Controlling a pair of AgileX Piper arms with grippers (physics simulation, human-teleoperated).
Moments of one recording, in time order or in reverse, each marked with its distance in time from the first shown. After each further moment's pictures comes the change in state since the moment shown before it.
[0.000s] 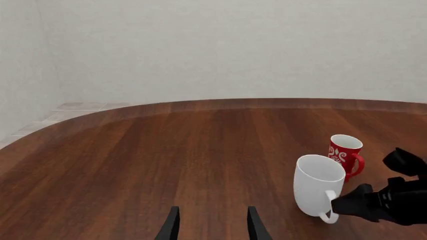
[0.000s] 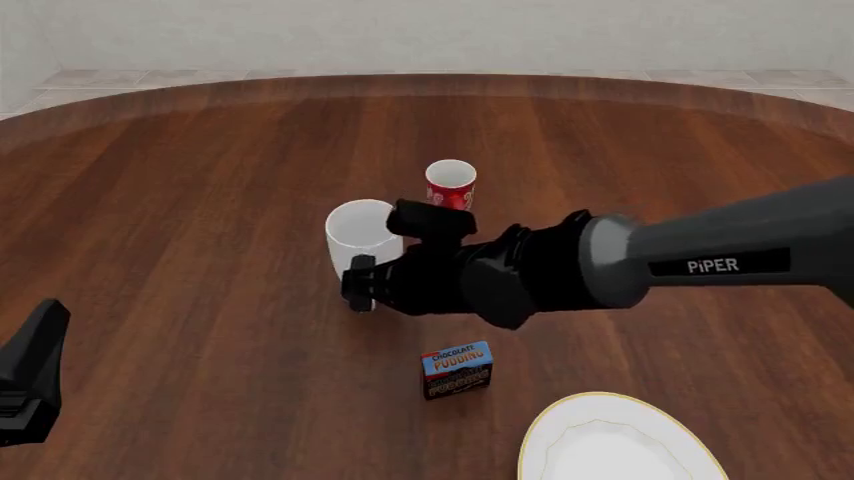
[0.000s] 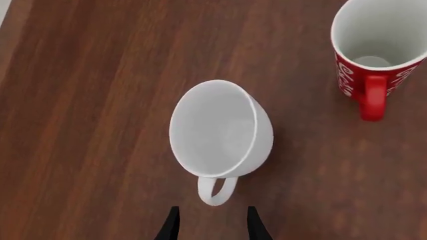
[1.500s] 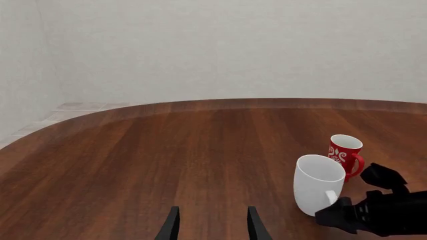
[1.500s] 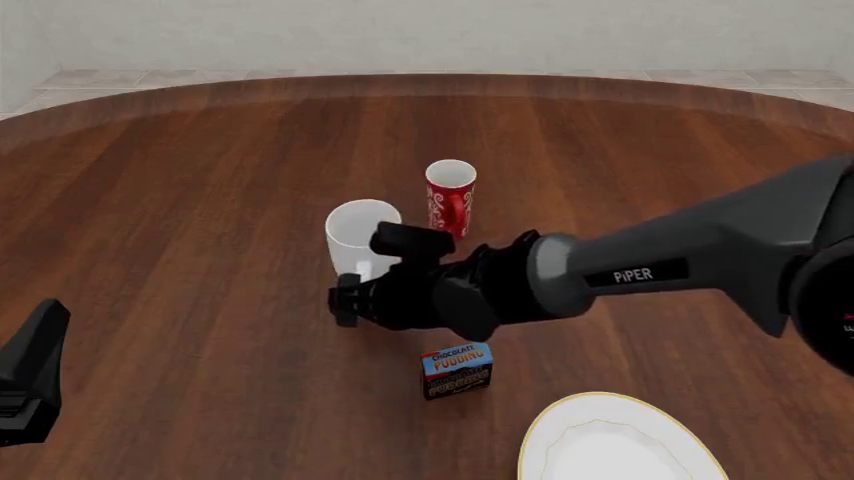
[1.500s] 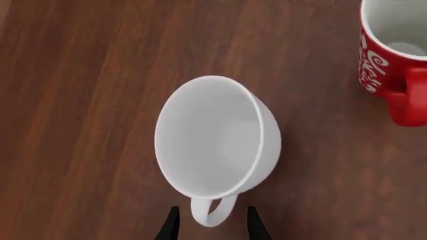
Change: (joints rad) left arm 0.000 0.000 0.000 0.000 0.000; right arm 0.017 0.134 -0.066 -0.037 0.025
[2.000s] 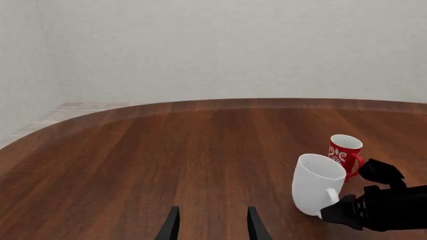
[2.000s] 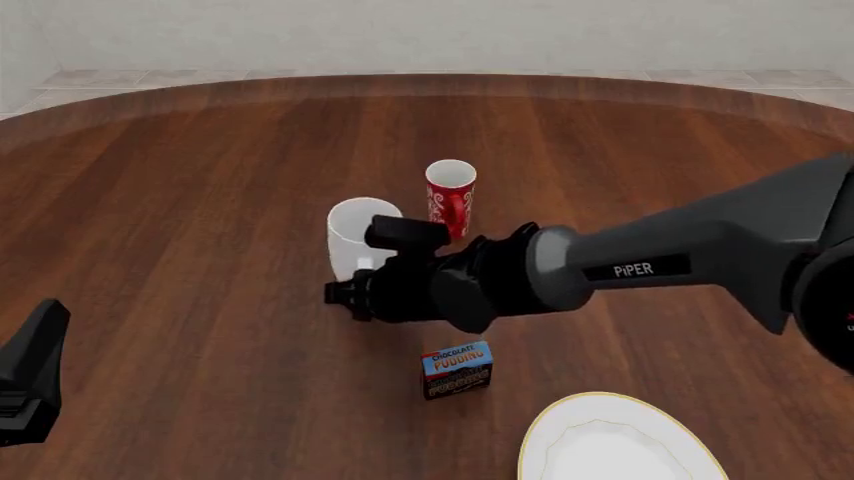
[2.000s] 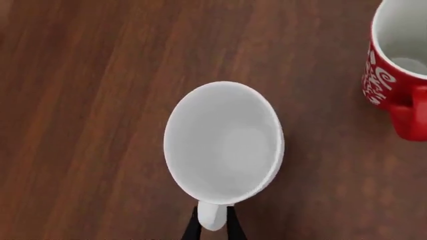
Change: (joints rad) left arm 0.000 0.000 0.000 0.000 0.000; right arm -0.001 -0.003 -0.029 0.027 -0.027
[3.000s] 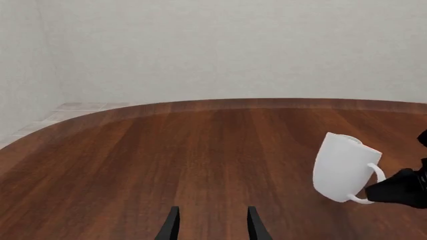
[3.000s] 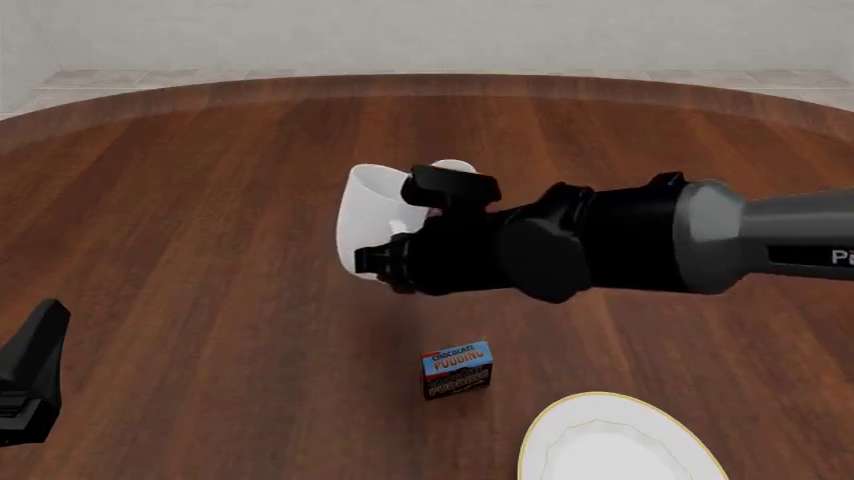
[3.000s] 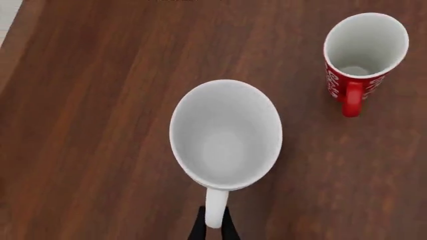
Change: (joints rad) left arm 0.000 0.000 0.000 0.000 0.000; right arm -0.014 -0.316 0.116 0.178 -0.068
